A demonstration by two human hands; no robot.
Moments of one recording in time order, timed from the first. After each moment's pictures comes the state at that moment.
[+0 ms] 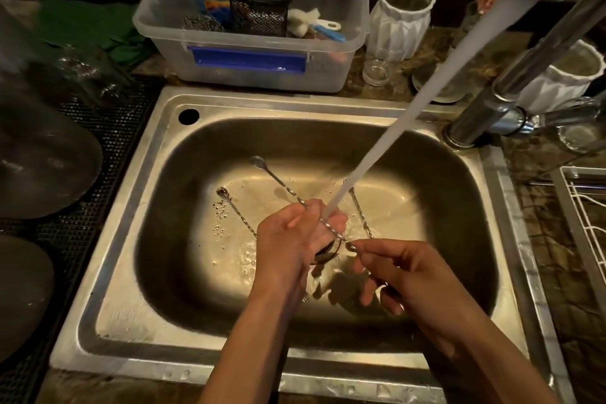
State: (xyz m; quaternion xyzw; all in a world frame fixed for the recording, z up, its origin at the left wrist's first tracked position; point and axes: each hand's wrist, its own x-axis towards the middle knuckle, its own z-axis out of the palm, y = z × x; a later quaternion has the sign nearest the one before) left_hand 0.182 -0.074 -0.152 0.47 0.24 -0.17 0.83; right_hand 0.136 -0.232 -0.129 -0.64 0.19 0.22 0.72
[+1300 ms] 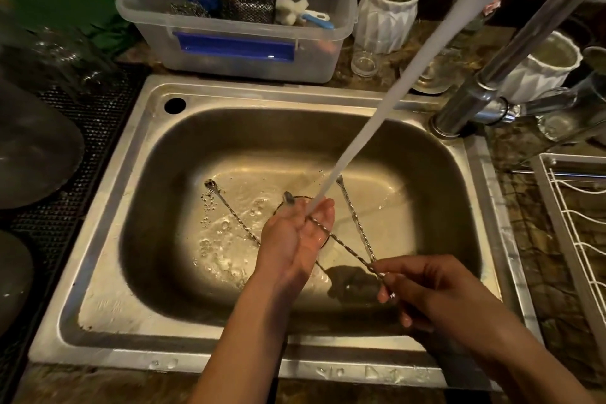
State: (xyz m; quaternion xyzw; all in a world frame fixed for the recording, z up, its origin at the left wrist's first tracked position) left_hand 0.188 -0.085 -0.173 0.22 0.35 -0.21 0.89; right_hand 0.105 -0.261 -0.107 -0.72 0.20 0.29 0.60
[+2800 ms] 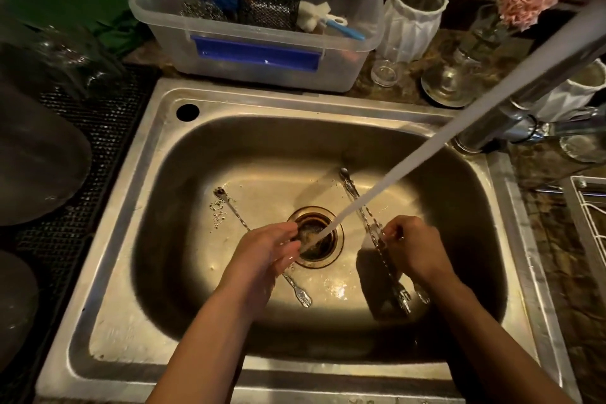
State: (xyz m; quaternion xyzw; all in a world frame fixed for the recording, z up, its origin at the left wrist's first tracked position) left_hand 0.202 -0.016 -0.202 0.51 0.35 -0.30 0.72; right_hand 0.186 -0.256 -0.202 -0.92 0.22 0.16 0.28
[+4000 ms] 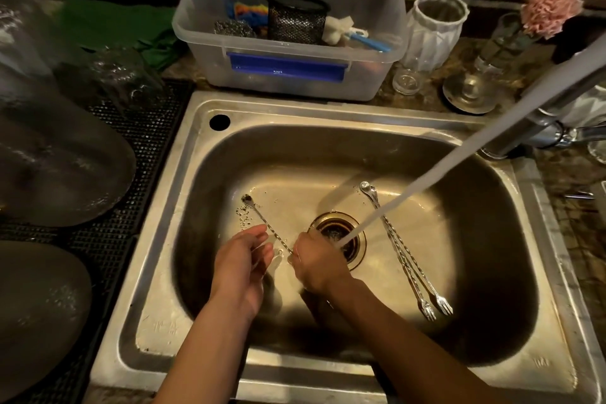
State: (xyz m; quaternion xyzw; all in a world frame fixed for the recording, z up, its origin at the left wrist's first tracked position) left_hand 0.205 0.027 -0.195 0.46 0.46 -0.14 0.74; right_hand 0.203 -0.097 -0.238 -0.93 0.00 0.30 0.22
